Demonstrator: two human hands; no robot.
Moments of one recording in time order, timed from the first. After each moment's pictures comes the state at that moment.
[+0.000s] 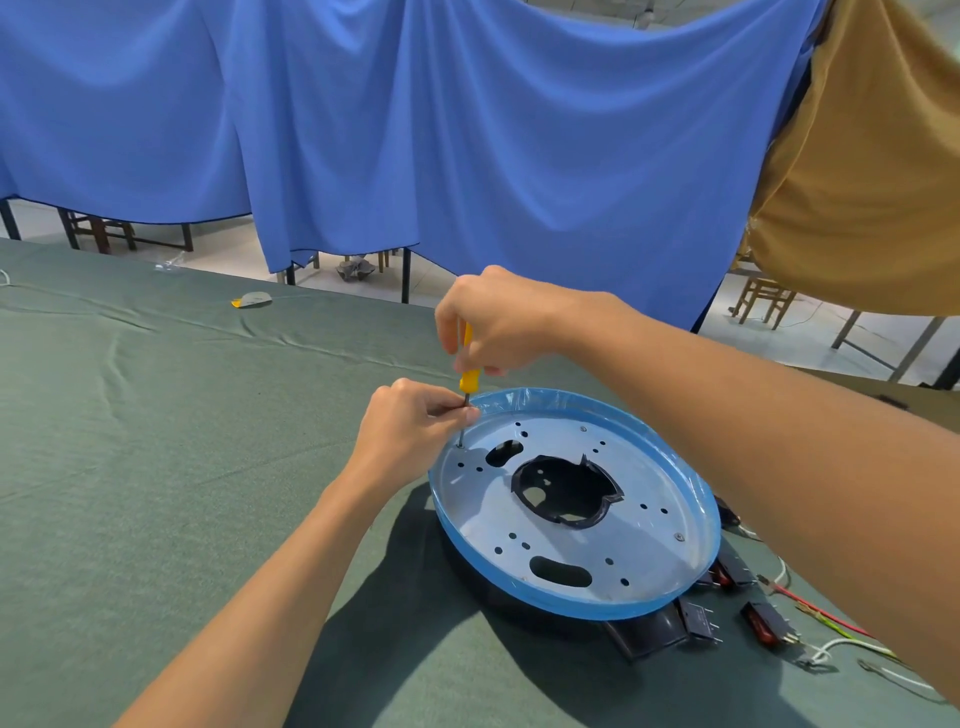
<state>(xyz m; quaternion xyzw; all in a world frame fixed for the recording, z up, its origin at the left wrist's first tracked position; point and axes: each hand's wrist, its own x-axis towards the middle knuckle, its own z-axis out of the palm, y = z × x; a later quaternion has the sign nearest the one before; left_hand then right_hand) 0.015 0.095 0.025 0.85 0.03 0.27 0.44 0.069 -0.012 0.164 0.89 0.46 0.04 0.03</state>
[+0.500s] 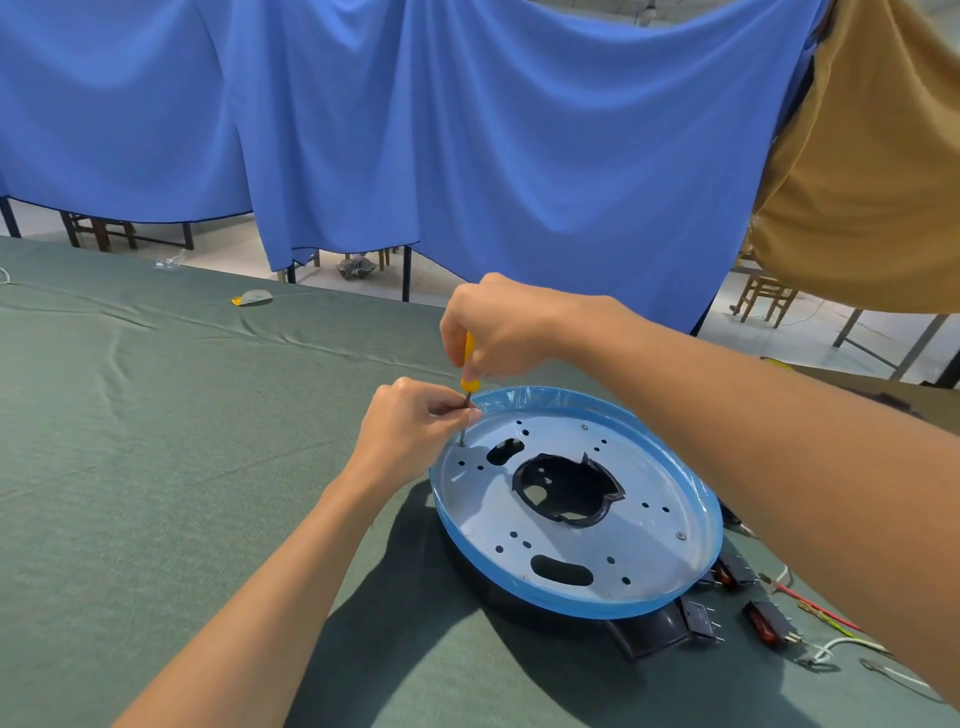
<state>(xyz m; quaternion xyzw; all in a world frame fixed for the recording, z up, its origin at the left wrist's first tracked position) 0.015 0.095 0.024 0.85 0.04 0.27 0.45 0.072 -0.012 0.159 0.89 0.46 0.02 0.03</state>
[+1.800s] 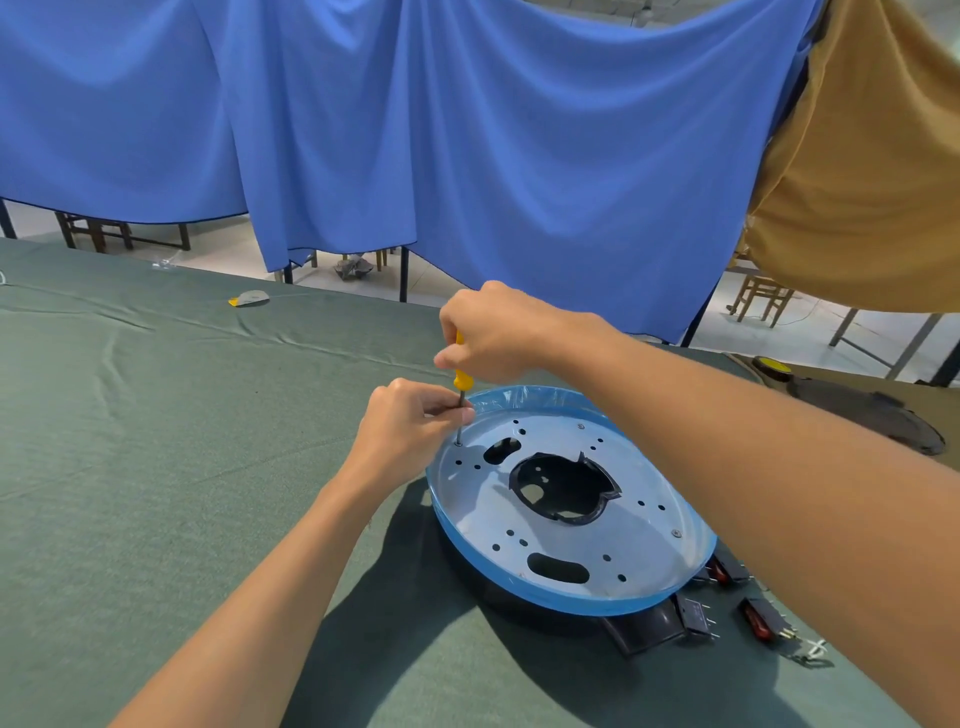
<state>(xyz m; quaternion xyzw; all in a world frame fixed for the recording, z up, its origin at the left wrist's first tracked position) 0.013 0.093 0.025 0.85 0.04 0.26 0.46 0.074 -0.010 0.146 0.91 0.41 0.05 0.01</state>
